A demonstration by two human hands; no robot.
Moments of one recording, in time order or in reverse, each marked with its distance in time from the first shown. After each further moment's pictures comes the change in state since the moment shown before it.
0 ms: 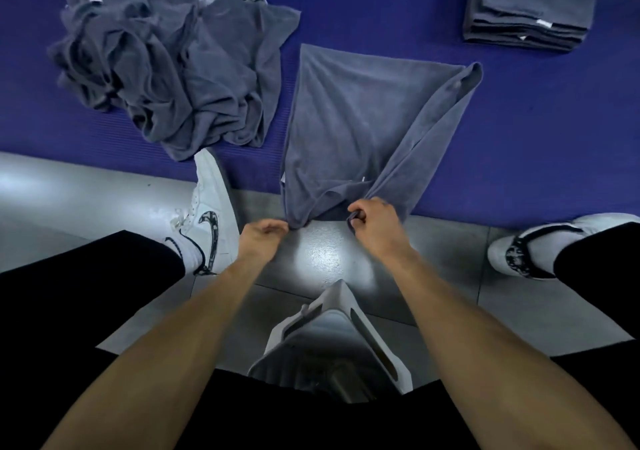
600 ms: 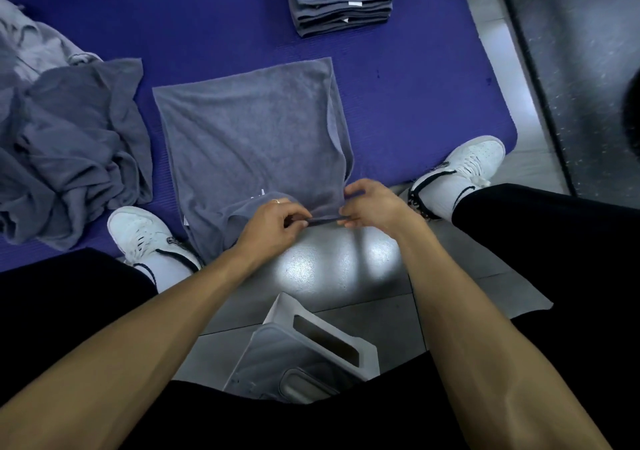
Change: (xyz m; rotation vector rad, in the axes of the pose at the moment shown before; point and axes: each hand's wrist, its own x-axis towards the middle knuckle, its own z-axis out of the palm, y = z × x) left_hand -0.054 0.113 0.111 0.531 -0.504 1.040; right_hand -0.054 0.086 -0.109 0.846 0.019 0.489
